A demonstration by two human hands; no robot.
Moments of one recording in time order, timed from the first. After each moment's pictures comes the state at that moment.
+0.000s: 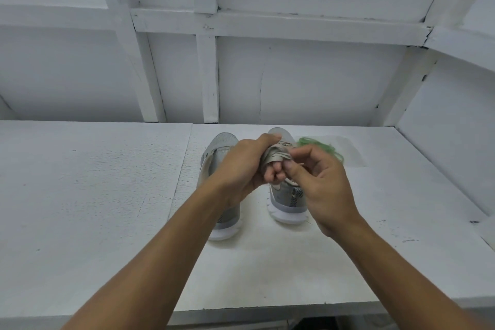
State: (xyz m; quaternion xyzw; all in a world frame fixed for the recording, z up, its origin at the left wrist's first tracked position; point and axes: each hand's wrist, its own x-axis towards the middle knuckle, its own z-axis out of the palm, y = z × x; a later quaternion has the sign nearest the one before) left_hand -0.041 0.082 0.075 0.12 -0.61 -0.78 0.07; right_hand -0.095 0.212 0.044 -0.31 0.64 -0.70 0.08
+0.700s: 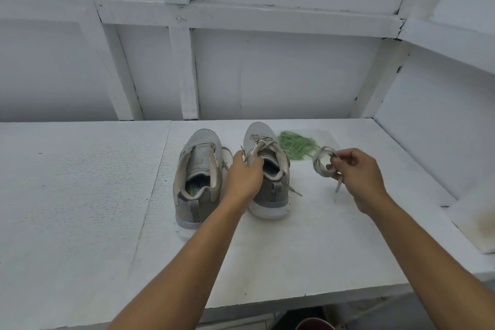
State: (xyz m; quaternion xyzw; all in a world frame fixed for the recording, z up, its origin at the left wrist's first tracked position) left_hand -0.090 0.107 0.001 0.31 -0.72 -0.61 0.13; right_hand -0.207 0.293 -0.004 -0.07 0.78 -0.62 0.02
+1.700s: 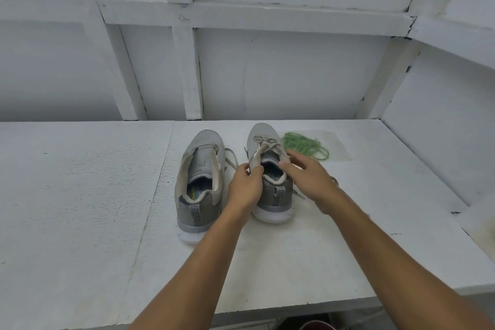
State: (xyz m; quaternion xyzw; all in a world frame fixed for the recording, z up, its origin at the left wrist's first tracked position) left_hand -0.098 0.104 -0.025 0.34 -0.67 -0.65 0.11; right_hand -0.187 0.225 -0.014 -0.16 0.83 -0.50 0.19
